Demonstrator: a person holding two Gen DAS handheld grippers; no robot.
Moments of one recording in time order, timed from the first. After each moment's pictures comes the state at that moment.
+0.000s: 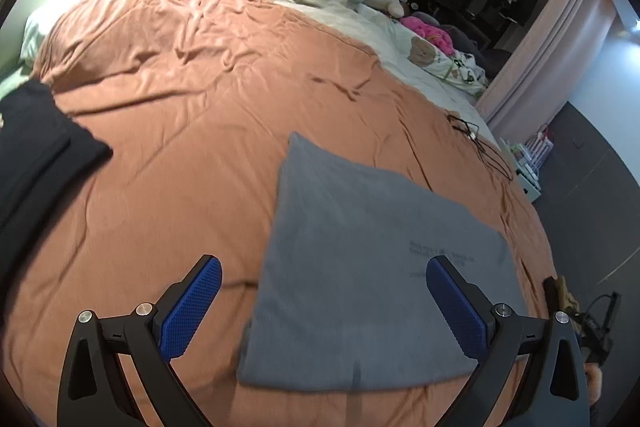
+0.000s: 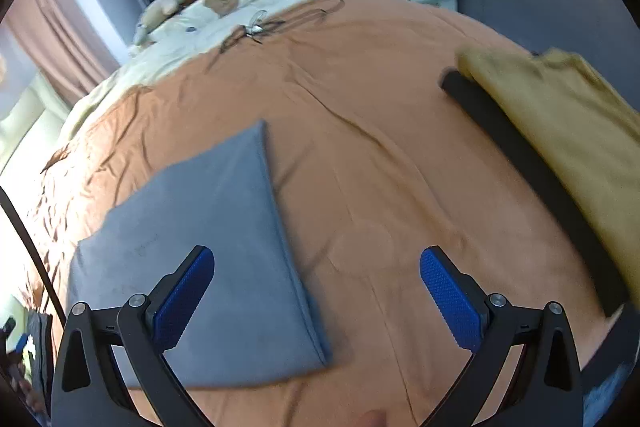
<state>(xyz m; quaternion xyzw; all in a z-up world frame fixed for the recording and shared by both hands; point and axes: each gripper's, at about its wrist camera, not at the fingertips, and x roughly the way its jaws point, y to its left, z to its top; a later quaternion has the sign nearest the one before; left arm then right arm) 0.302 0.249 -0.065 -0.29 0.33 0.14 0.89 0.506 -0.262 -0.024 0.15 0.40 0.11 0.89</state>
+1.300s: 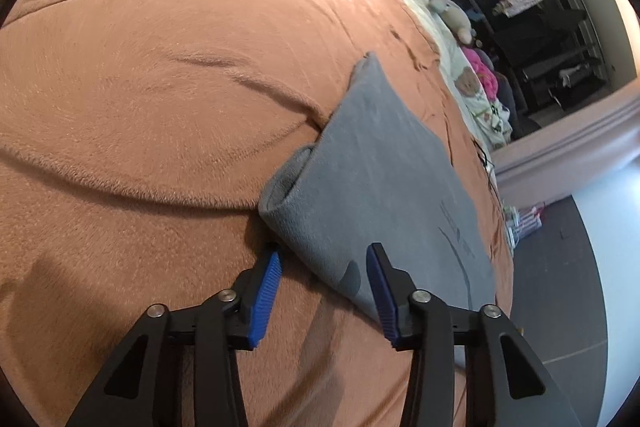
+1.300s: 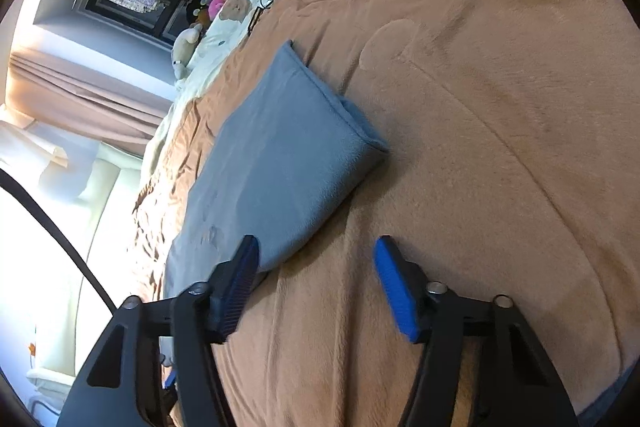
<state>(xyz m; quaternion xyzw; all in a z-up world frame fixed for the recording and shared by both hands) 0.238 0.216 -0.190 -0.50 0.30 0.17 0.80 0.443 -0.338 -0.155 0.39 0.41 0.24 0.79</state>
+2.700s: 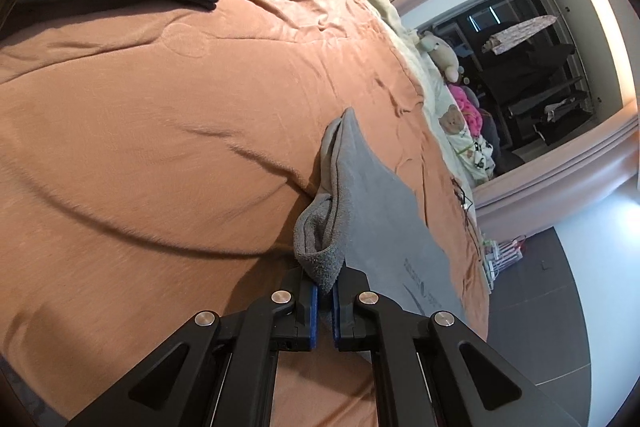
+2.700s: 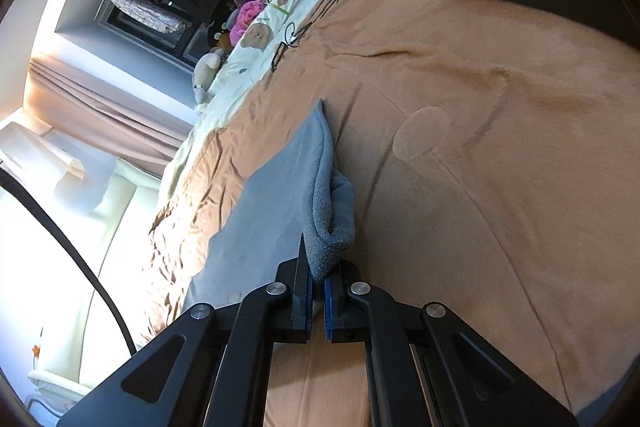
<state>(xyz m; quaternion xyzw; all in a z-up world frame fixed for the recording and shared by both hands) 0.208 0.228 -0.141 -0.51 0.24 0.18 0.81 0.422 -0.332 -0.123 0.39 0.35 0.24 0.82</state>
